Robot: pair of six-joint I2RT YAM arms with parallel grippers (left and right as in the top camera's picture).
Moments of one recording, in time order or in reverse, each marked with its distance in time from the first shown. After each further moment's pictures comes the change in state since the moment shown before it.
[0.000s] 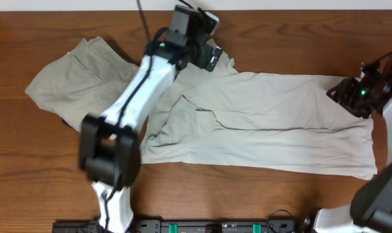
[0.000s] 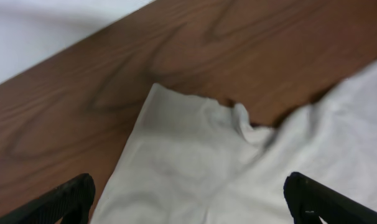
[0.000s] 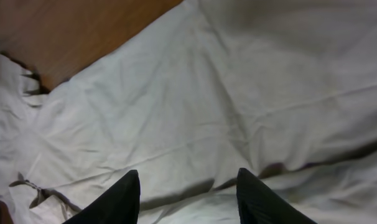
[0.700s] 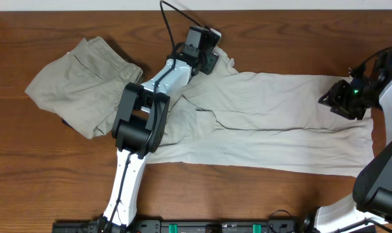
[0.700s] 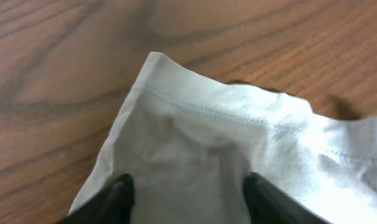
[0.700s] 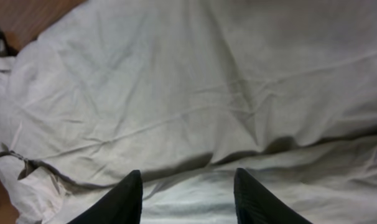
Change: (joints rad) left arm 0.001 0.349 0.061 0.262 -0.082 -0.011; right arm 0.021 0.085 0.052 -0.148 0.000 -0.048
